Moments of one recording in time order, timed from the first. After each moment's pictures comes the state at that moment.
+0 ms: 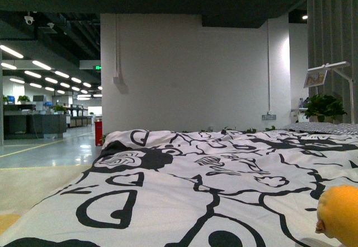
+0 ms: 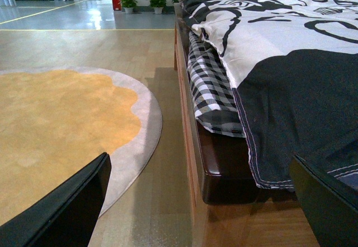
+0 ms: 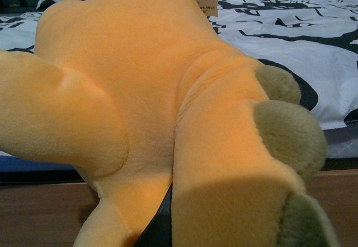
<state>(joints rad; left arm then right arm) 0.00 0.00 0.01 0.00 0.00 0.00 0.00 0.00 0.01 0.01 0.00 0.02</state>
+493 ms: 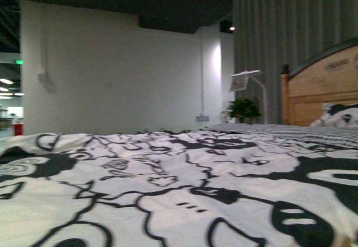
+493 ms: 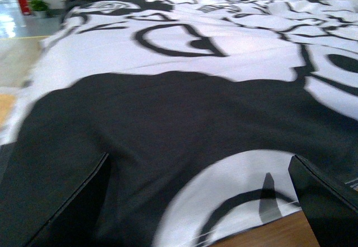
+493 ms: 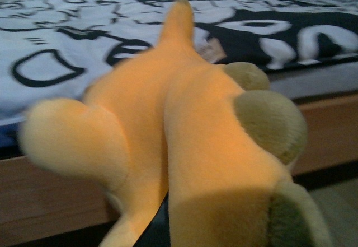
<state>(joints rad) 0.00 0.00 0.01 0.00 0.00 0.00 0.00 0.01 0.01 0.00 0.01 0.01</state>
